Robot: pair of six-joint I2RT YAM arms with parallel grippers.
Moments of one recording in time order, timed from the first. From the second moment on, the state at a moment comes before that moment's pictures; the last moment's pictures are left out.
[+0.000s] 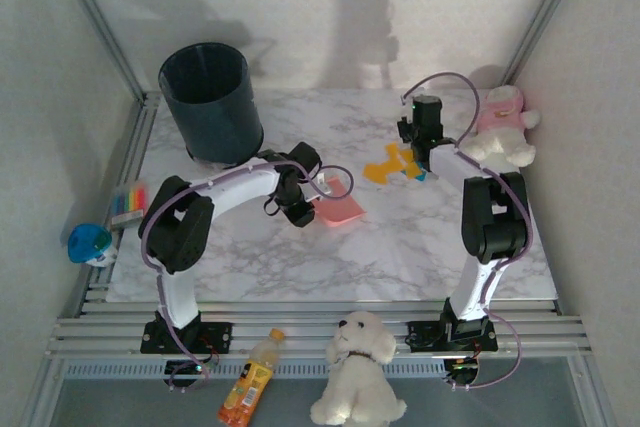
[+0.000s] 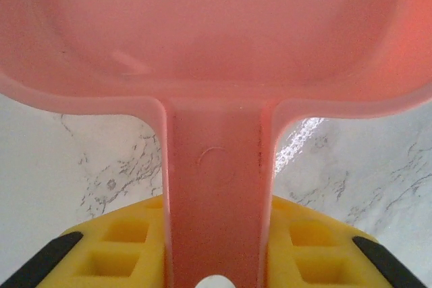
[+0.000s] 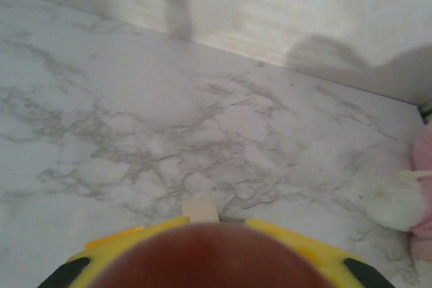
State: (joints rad) left arm -0.63 1.91 1.39 -0.87 0.14 0.28; right arm 0.21 1.85 1.25 0.07 0.21 -0.21
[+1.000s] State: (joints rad) left arm -0.63 1.97 1.46 -0.90 0.11 0.32; right arm 0.49 1.60 1.05 -0.03 0.13 -0.19
